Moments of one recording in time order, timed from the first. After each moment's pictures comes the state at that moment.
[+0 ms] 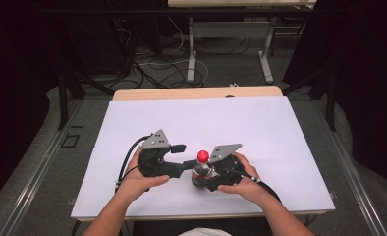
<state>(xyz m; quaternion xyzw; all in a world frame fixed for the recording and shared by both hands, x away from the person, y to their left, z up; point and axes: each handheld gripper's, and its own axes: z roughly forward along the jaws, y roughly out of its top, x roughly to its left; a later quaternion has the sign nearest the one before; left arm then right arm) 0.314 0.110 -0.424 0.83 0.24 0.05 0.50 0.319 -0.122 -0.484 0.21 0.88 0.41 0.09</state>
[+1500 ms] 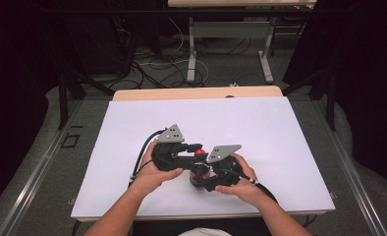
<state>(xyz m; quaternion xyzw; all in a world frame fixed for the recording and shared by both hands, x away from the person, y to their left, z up) 0.323 0.080 -0.416 0.83 0.24 0.05 0.50 0.316 -0.118 -0.484 0.24 0.87 0.42 0.10</state>
